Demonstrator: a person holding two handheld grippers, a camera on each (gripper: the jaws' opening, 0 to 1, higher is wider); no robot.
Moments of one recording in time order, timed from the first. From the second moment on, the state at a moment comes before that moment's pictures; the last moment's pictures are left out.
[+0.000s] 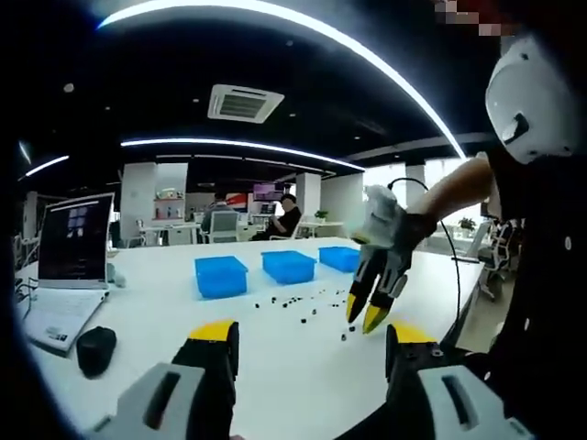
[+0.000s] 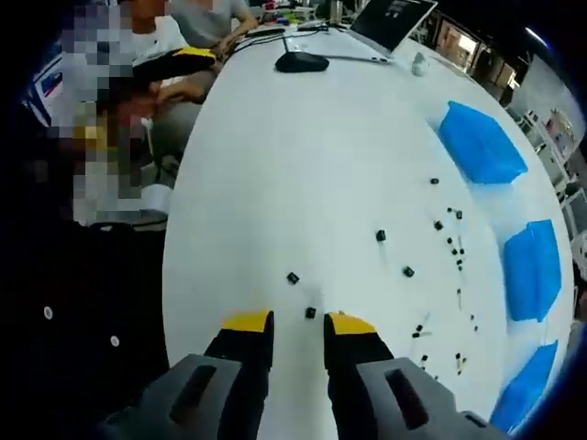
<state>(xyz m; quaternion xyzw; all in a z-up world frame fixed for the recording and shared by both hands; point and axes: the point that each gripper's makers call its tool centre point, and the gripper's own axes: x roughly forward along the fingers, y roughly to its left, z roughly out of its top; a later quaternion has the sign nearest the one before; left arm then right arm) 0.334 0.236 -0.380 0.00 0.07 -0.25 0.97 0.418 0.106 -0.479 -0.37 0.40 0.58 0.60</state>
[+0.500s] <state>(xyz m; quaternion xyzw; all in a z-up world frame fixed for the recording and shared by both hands) 0.330 0.234 -0.384 0.00 0.07 -0.26 0.96 0.424 0.108 -0.485 -0.41 0.39 0.57 0.60</state>
